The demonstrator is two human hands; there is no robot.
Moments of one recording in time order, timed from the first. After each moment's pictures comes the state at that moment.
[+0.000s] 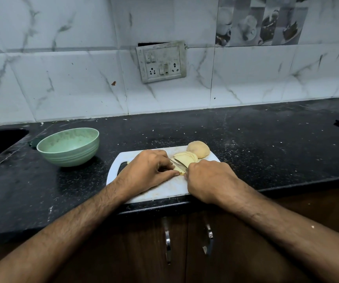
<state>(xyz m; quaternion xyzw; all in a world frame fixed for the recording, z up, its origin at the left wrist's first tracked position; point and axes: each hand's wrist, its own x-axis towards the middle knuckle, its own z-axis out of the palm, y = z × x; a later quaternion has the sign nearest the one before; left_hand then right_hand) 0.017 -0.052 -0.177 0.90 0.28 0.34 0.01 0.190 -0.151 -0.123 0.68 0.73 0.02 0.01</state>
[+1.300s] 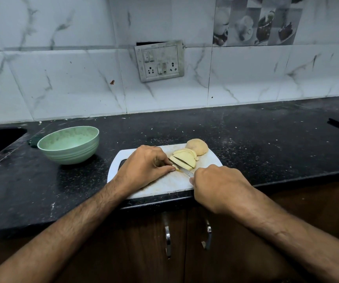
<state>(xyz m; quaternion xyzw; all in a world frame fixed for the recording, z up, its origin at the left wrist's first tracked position) 0.012 -0.048 -0.179 0.88 0.29 0.37 0.05 0.189 -0.194 -0.115 0.69 0.72 0.01 0.03</state>
